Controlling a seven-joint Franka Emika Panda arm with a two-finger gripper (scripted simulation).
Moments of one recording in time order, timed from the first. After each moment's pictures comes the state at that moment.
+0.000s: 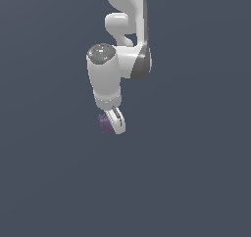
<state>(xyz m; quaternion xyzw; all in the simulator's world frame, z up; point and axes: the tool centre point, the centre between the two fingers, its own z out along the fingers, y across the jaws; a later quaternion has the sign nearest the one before) -0.003 -0.059 0.168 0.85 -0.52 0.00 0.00</state>
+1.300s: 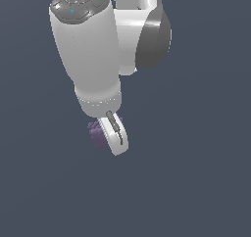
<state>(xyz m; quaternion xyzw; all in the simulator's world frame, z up) 0.109 -0.053 0.282 0.85 -0.52 0.00 0.00</state>
